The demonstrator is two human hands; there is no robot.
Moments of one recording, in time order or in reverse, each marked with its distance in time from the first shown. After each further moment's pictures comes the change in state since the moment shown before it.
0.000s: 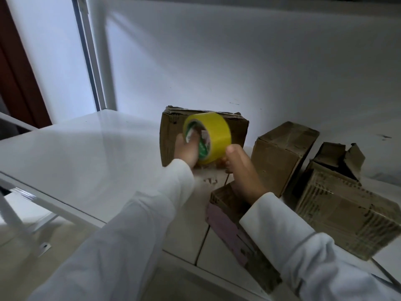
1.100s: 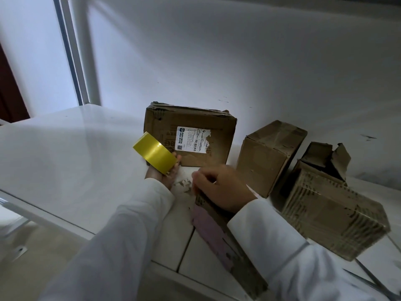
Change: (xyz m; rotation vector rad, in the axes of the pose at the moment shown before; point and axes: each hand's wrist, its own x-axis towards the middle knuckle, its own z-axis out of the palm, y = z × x) left_hand 0.032 -0.077 -0.022 -0.952 -0.086 -0.365; right_hand -0.008 -0.002 -0.005 -0.582 -0.281 -0.201
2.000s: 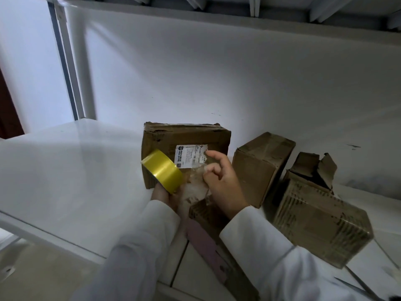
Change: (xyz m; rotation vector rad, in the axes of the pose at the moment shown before) left_hand -0.024 -0.031 0.013 0.183 0.162 -0.012; right_hand 0.007 0.005 0.000 0.696 0.368 0.136
